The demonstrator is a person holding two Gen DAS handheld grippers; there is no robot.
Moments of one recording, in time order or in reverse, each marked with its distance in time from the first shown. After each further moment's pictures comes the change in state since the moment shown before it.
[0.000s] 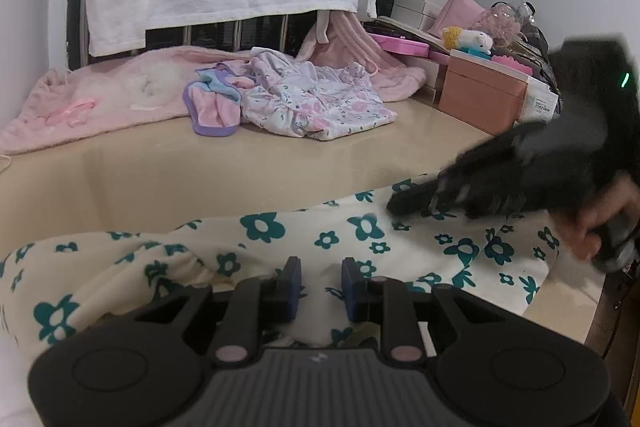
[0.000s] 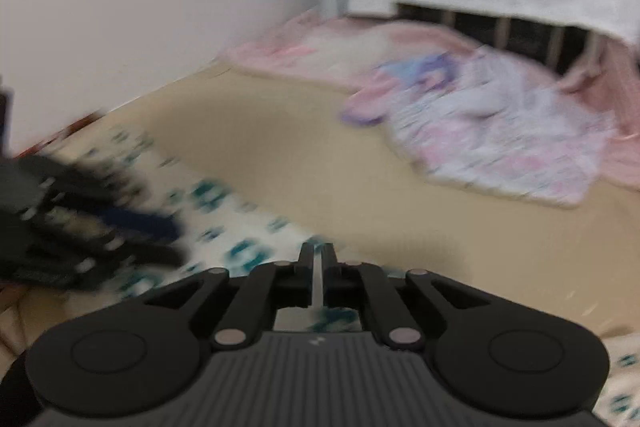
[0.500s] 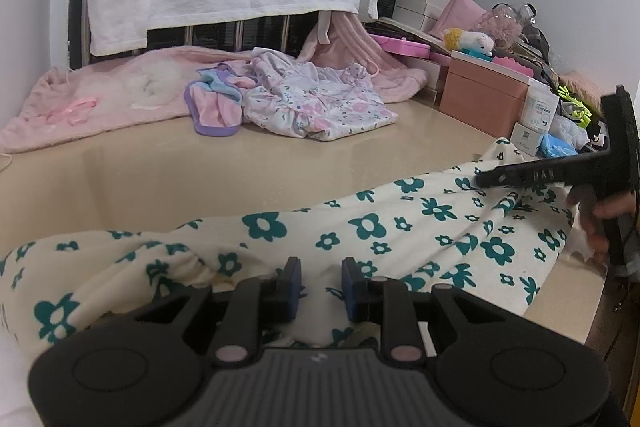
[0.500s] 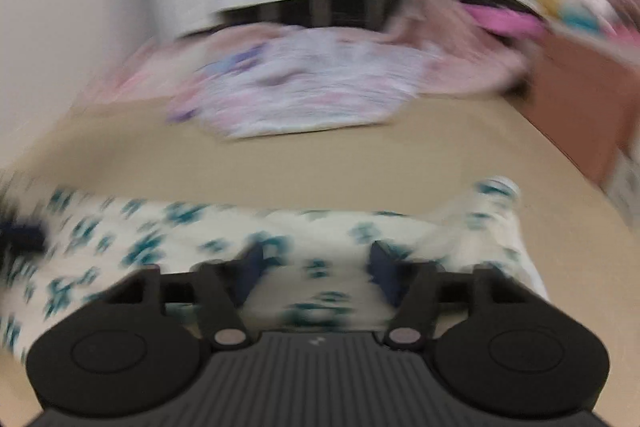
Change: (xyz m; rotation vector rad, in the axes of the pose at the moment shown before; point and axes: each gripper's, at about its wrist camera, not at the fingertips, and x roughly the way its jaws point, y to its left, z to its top) left arm 0.000 0.000 -0.001 -0.001 -0.003 0.006; right arm -0.064 -0.083 -0.062 0.369 -0.067 -0.407
